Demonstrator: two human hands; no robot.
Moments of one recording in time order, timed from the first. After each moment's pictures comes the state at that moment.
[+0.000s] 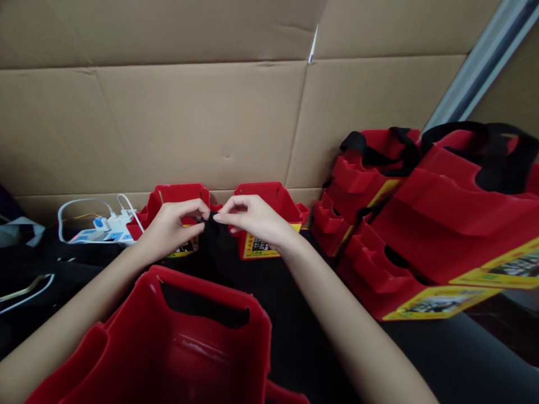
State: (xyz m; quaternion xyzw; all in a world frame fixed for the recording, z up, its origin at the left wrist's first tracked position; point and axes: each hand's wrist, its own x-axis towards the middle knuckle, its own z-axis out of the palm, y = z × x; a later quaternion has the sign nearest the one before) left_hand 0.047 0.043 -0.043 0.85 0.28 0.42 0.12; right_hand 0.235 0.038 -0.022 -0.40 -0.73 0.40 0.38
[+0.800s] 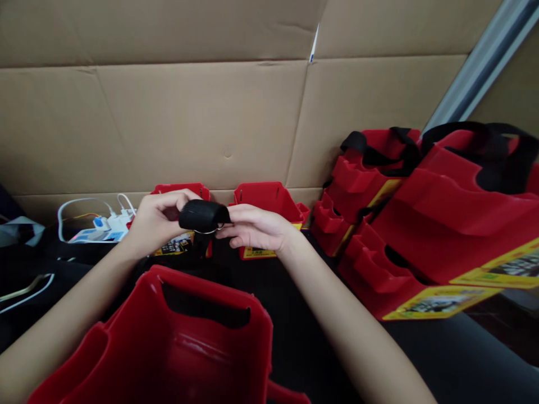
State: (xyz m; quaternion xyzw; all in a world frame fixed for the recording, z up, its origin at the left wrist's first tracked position) left_hand 0.043 0.033 -0.032 0.80 0.16 0.52 0.27; right_hand 0.242 0.045 -0.031 -0.27 -0.55 0.73 0.32
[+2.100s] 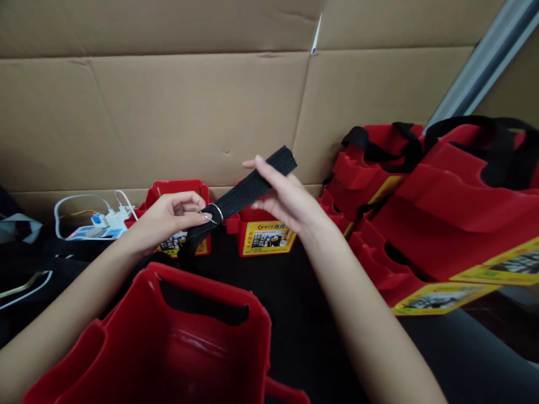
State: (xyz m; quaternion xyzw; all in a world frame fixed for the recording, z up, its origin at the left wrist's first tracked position) left_hand 0.052 0.032 -0.030 0.67 0.34 0.43 0.49; right_hand 0.261 0.041 -0.003 -0.31 -0.61 0.47 0.56
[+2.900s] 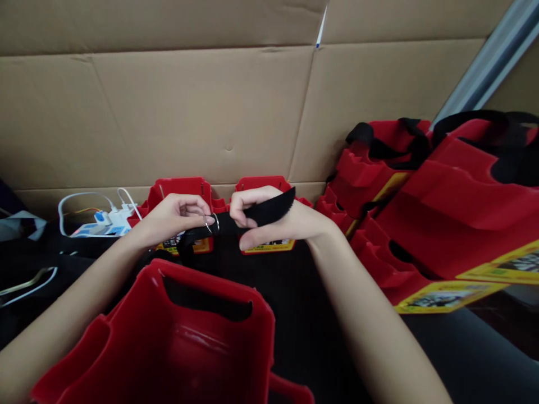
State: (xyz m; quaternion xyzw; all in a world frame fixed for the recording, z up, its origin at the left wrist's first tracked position) left_hand 0.045 0.045 -0.037 0.75 0.35 0.38 0.42; right_hand 0.270 0.030 -0.005 -0.13 -0.86 0.42 0.25
